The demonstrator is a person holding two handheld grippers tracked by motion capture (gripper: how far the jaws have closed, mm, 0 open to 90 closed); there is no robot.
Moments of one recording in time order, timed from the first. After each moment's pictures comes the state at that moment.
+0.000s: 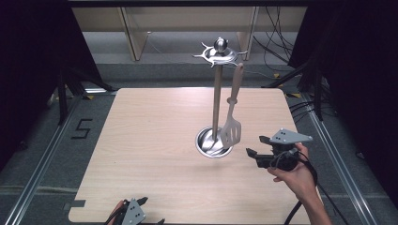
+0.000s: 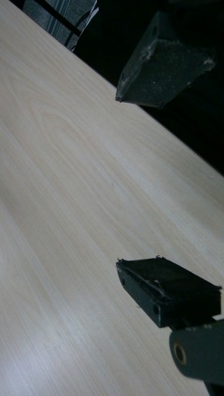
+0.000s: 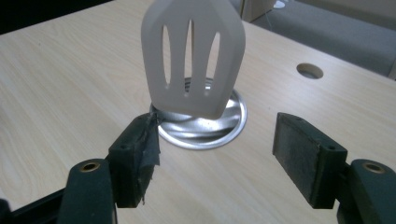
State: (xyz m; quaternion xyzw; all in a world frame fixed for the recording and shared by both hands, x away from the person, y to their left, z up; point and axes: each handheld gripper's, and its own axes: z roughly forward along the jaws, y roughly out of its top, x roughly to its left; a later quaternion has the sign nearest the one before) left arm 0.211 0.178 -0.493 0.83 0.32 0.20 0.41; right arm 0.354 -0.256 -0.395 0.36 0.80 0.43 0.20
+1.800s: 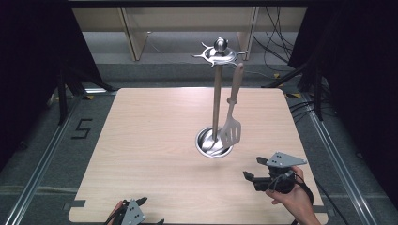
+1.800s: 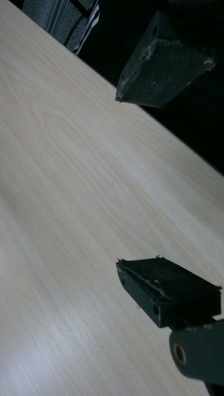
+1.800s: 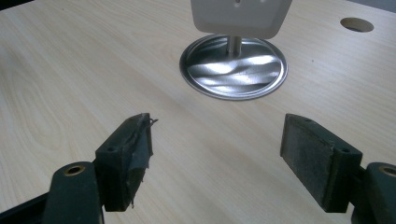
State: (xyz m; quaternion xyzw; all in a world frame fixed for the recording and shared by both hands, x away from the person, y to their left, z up) left arm 0.211 0.180 -0.492 0.84 0.31 0.21 0.40; right arm 0.320 -0.256 -0.448 0.36 0.81 0.44 0.16
